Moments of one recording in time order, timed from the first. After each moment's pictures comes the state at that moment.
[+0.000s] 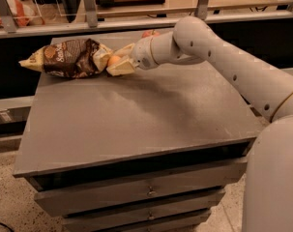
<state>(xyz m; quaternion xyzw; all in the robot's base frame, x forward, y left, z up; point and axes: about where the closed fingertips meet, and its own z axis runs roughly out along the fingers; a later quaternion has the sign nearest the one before) 0.726 0.070 0.853 -0.54 0.64 0.26 0.48</state>
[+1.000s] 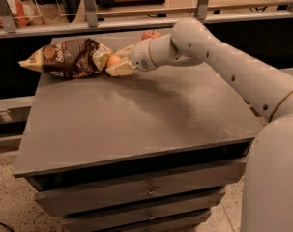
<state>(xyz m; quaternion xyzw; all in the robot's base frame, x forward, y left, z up) 0.725 0.069 0.843 -0.53 0.65 0.27 0.47</state>
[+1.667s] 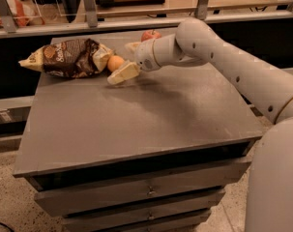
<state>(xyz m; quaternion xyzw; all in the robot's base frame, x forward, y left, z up) 0.722 0.064 0.848 -0.53 0.65 0.27 0.47</state>
